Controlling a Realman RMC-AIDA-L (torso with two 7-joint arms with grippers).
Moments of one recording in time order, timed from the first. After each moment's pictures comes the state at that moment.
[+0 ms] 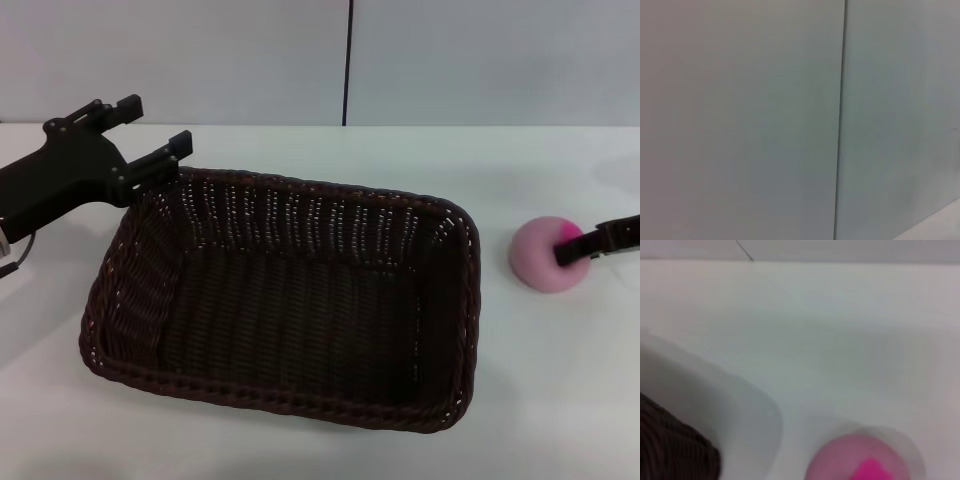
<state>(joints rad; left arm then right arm) -0.07 -2.07 1.27 1.06 1.30 1.09 -1.27 0.67 2.01 -0.71 -0.84 -2.61 -1.47 2.33</state>
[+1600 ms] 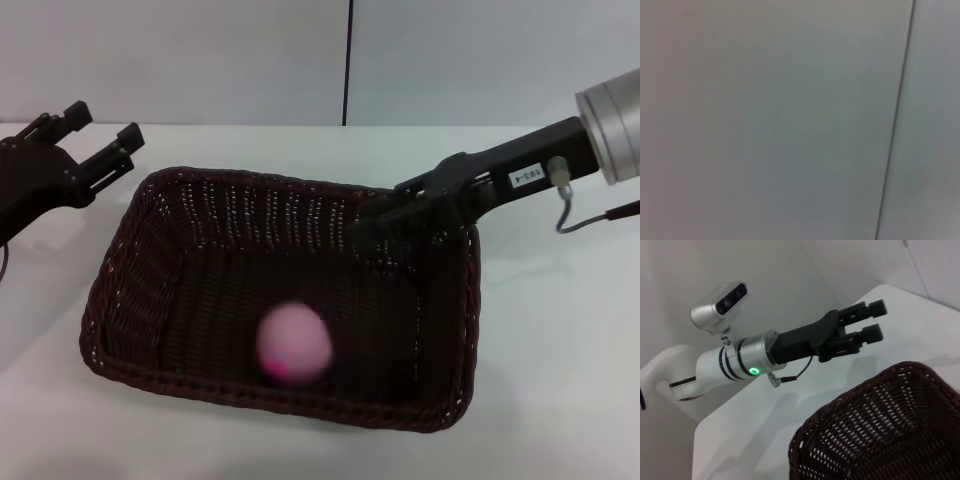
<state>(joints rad) -0.06 -2.07 1.25 0.88 1.07 1.10 -1.15 0.72 2.07 -1.04 -1.01 -2.00 -1.74 2.20</state>
